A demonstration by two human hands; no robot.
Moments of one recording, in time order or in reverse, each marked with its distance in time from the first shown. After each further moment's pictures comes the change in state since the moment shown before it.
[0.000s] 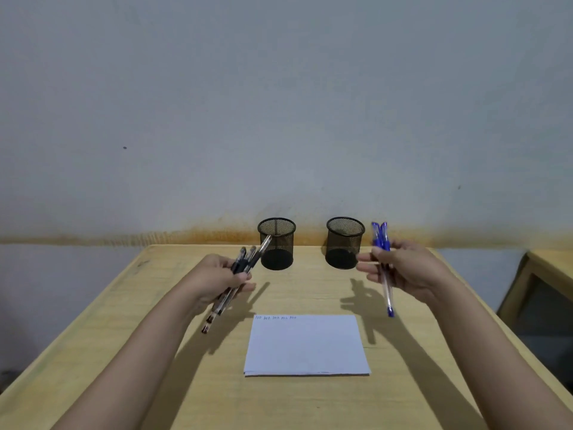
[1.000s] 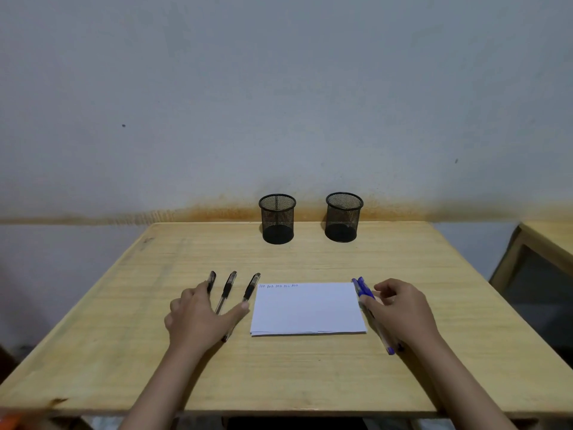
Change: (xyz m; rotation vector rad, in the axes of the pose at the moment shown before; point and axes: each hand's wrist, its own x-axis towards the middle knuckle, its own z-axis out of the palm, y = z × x) left_hand -0.051 -0.097 0.008 0.833 0.476 -0.043; right_hand -0.042 0.118 -0.001 -0.757 0.354 -0.091
